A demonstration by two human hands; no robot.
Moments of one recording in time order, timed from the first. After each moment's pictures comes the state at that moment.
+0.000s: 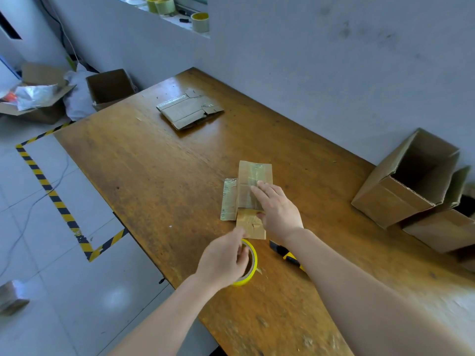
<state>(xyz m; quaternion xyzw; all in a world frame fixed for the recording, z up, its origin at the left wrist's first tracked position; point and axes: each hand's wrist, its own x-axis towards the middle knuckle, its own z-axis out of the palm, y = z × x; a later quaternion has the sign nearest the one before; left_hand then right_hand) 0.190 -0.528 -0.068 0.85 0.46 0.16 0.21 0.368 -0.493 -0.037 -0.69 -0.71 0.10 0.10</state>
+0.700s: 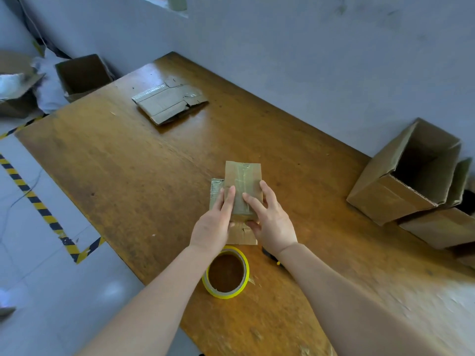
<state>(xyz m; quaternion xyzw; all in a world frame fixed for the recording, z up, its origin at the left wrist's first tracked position) 0.216 -0.452 -0.084 0.85 0.50 0.09 0.17 0.375 -0.500 -0.070 -0.71 -0.68 0.13 0.16</state>
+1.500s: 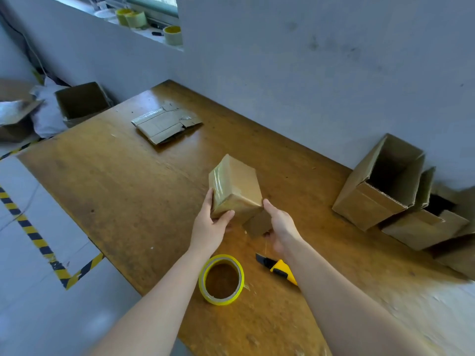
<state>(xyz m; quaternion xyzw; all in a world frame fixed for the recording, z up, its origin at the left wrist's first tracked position) 0.224 -0.449 -0.055 0.57 0.52 0.34 0.54 0.385 -0.494 -0.037 -0.67 -0.08 0.56 0.49</state>
